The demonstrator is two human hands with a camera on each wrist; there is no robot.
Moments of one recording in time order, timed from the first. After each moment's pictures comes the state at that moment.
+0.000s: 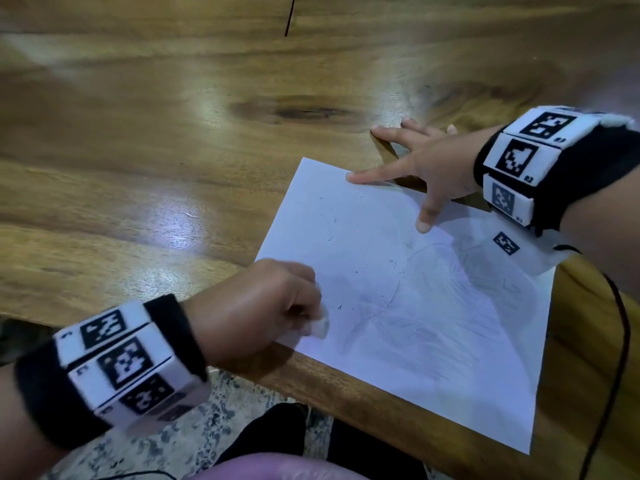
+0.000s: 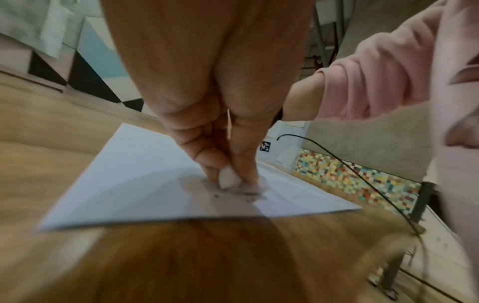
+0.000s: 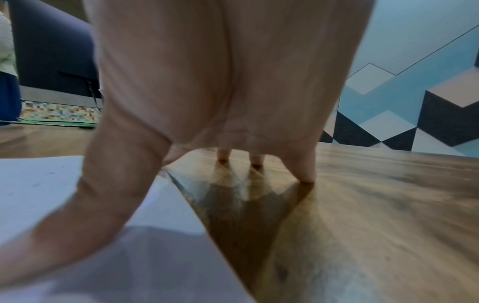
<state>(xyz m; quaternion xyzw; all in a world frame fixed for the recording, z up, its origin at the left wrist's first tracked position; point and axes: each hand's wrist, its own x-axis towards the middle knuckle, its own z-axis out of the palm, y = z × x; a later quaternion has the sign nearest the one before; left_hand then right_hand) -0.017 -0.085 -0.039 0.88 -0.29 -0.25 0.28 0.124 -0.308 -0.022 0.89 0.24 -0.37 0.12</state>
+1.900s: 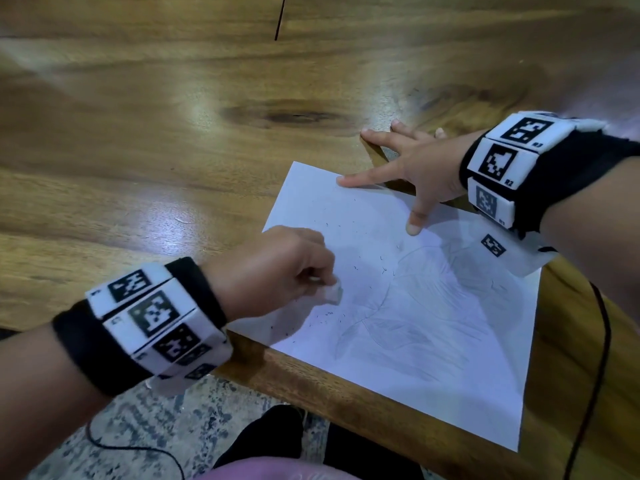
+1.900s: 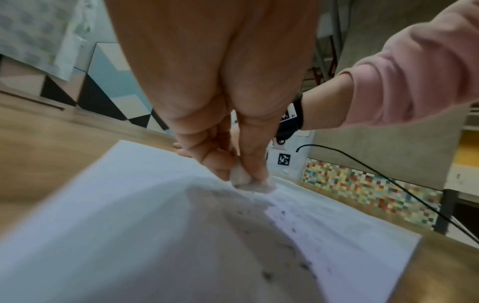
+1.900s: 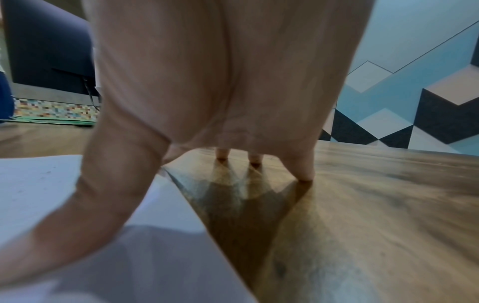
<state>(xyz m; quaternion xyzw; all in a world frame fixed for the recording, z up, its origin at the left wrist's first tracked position) 0.015 -0.100 -0.040 0.88 -0.32 -0.21 0.28 0.123 -0.310 -0.020 0.89 0.24 -0.38 0.11</state>
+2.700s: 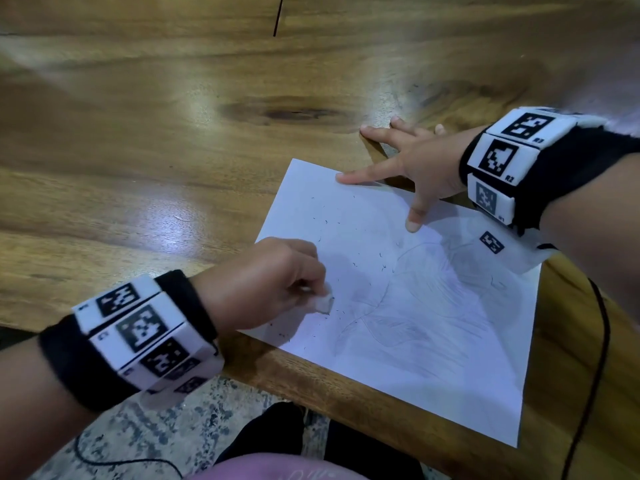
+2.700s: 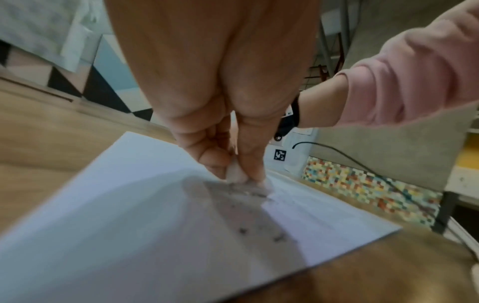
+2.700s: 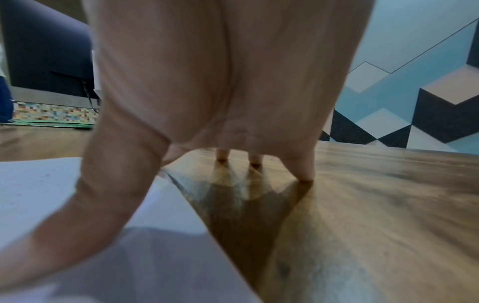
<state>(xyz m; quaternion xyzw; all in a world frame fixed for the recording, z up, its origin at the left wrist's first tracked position) 0.002 -0.094 -0.040 0.87 -0.30 -0.24 0.30 0.124 -0.311 -0.023 0.89 0.24 -0.38 0.08</state>
